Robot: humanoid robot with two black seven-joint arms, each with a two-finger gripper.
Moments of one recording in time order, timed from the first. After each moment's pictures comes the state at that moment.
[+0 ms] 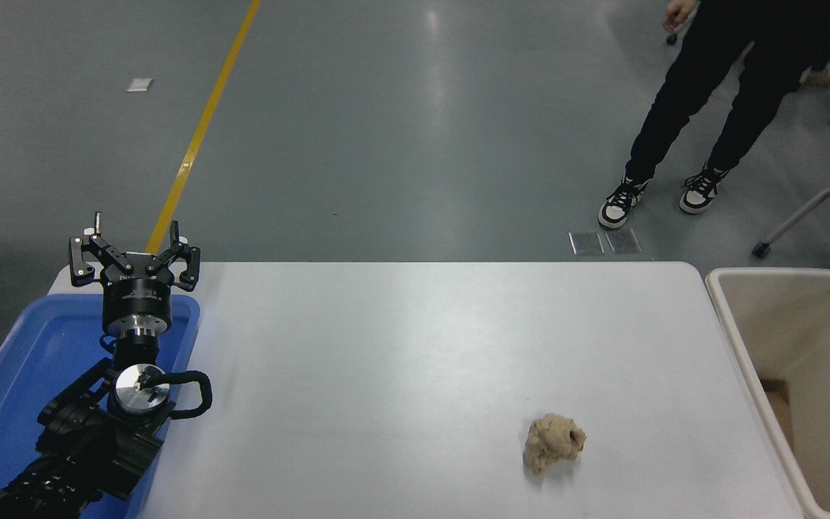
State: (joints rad) left arm -0.58 0.13 -1.09 -0.42 -0.12 -0.59 -0.59; right arm 1.08 -0.82 -0.85 0.52 -0.54 0.06 -0.11
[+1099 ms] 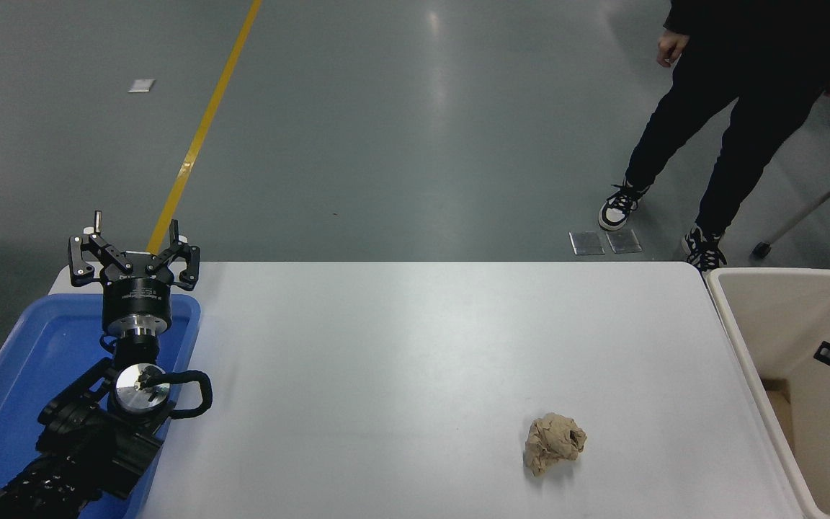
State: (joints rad) left arm -0.58 0.13 -1.09 -0.42 -0.12 -0.59 -0.59; right arm 1.09 -0.66 -0.83 0.63 -0.36 0.02 -0.13
